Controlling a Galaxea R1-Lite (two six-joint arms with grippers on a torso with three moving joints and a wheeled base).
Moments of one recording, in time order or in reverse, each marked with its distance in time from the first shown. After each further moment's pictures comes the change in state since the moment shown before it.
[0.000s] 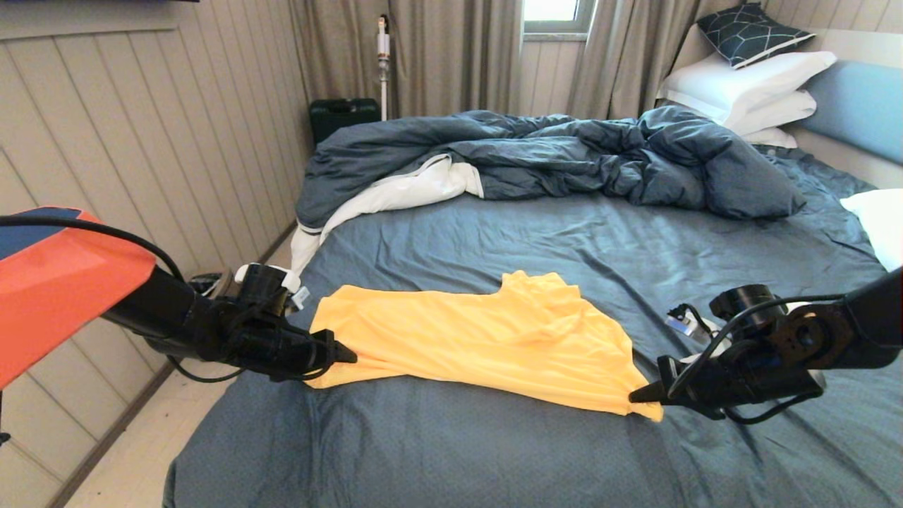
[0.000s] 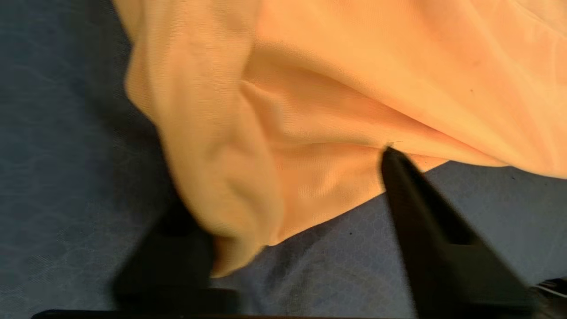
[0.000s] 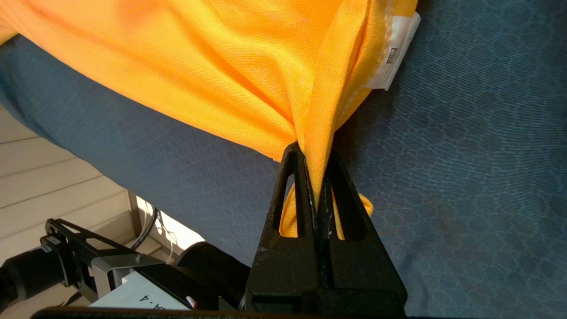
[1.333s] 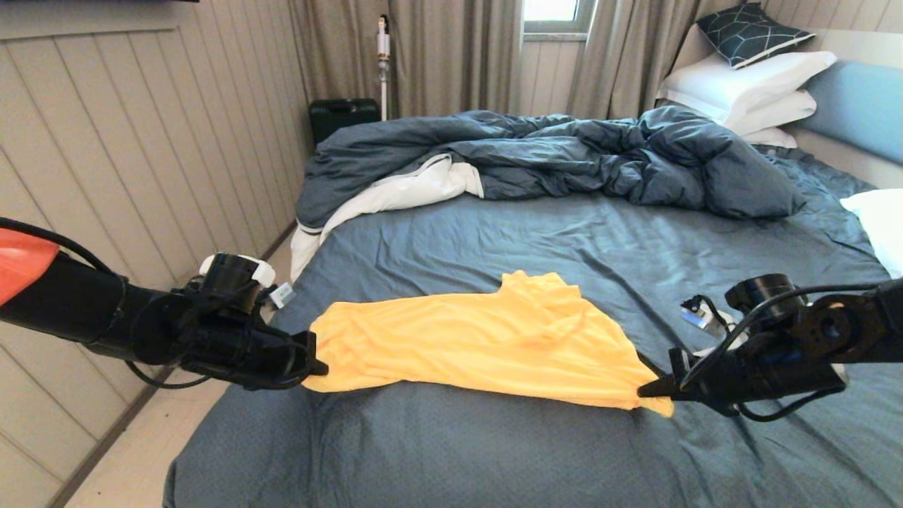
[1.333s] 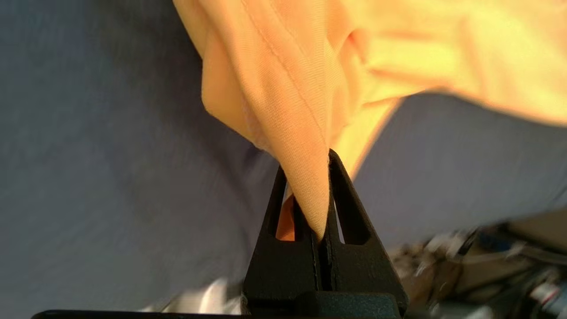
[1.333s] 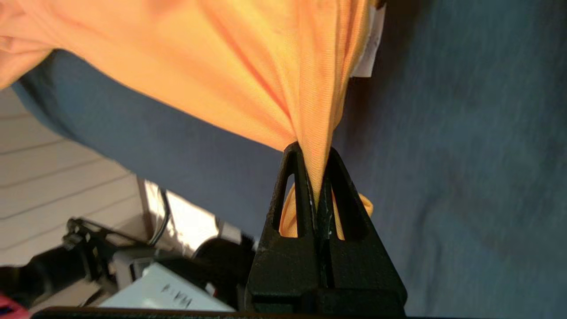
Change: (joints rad) left arm 0.006 -0.205 0.105 0.132 -0.027 0.030; right arm -0.007 -0.083 -0.003 0.076 -0.001 0.036
